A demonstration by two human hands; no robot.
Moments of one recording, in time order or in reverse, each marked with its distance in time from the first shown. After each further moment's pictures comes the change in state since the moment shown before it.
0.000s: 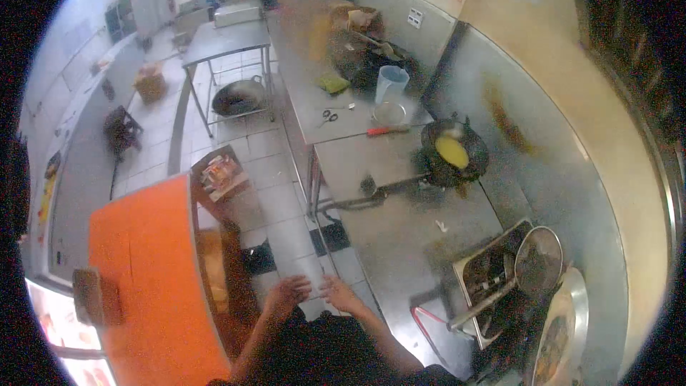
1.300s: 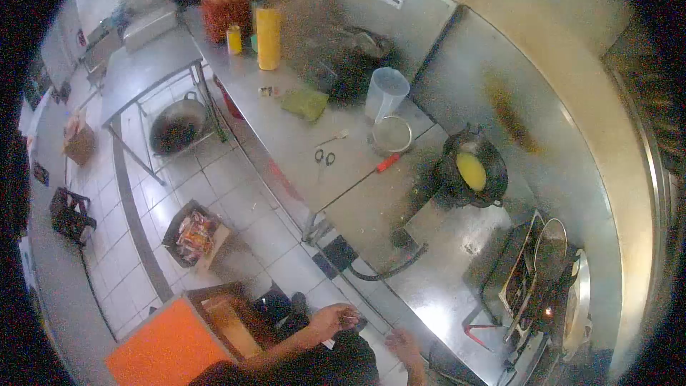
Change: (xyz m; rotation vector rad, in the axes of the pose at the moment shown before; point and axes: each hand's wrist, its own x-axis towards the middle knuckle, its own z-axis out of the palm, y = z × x) left_hand 0.285 0.072 -0.155 -0.624 -0.348 -0.908; right_hand 0.105 -0.027 0.045 0.413 0.828 0.546
